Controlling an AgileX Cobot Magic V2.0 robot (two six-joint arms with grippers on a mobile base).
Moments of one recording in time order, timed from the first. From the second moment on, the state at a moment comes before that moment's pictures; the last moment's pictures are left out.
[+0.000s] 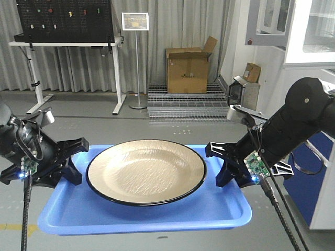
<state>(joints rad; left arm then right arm) -0.14 1.74 -1.68 -0.40 1.18 -0.12 0.25 1.80 -1.73 0.34 1.16 0.10</state>
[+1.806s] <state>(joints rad) -0.14 1.74 -1.68 -0.40 1.18 -0.12 0.25 1.80 -1.73 0.34 1.16 0.10</state>
